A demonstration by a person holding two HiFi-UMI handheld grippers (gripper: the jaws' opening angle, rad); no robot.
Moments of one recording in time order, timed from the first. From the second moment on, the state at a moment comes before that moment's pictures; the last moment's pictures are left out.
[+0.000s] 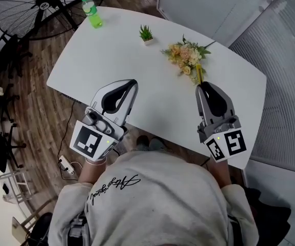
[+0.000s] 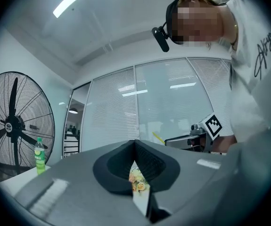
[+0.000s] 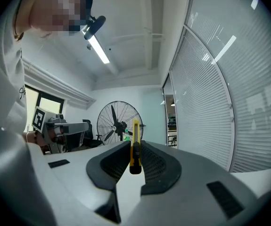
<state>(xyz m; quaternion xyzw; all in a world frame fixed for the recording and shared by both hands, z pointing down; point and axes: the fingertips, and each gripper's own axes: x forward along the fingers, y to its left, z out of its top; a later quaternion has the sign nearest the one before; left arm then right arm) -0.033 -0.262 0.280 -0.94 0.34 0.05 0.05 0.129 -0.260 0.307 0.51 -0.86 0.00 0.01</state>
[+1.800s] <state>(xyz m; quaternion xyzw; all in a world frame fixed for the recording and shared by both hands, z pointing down) -0.048 -0.263 0.294 -0.93 0.36 0.04 0.04 0.114 -0.286 0.451 0.48 -0.86 0.11 0.17</state>
